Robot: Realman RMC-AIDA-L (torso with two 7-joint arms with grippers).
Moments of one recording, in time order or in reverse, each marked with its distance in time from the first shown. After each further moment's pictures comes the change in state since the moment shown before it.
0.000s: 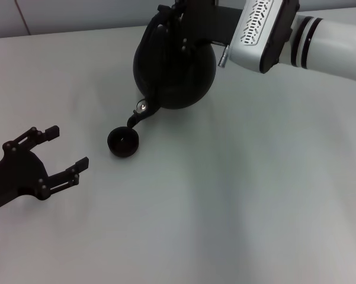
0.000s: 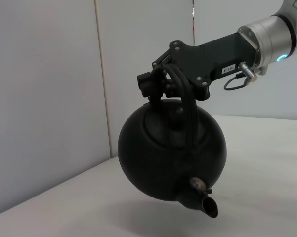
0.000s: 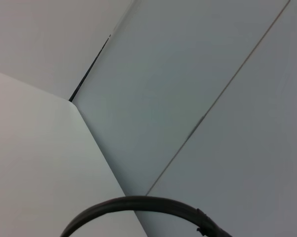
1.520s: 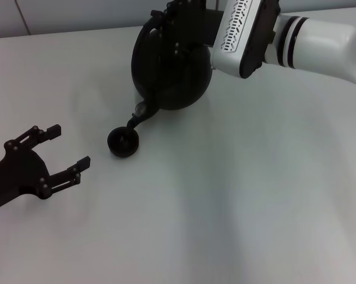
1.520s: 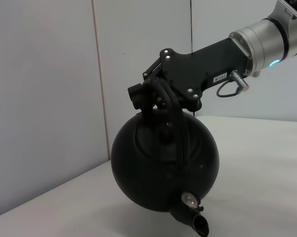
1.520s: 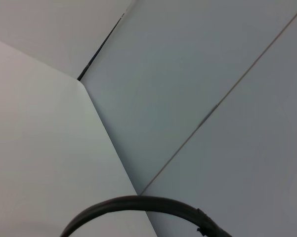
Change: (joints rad) left arm -0.006 0.000 0.001 -0.003 0.000 0.003 0.000; right arm 0.002 -0.002 -0.115 -0.044 0.005 0.111 0.022
